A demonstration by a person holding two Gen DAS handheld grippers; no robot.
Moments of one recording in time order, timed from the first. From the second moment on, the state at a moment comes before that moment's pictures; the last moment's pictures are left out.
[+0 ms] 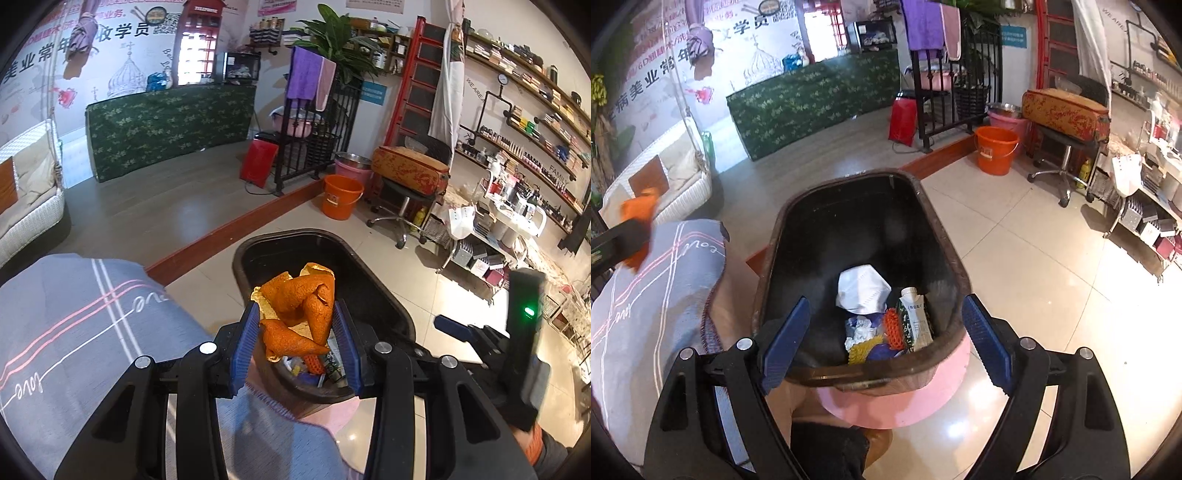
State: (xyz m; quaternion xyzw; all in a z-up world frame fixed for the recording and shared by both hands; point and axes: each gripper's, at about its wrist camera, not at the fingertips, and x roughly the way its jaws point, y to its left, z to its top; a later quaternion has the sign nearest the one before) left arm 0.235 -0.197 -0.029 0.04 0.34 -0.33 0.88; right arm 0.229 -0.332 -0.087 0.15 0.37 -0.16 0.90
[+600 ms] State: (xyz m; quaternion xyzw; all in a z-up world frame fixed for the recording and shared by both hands) left arm 0.267 -0.252 -0.061 0.07 0.38 -0.36 0.85; right arm 0.179 -0.325 -0.084 0.14 0.34 -0.17 0.91
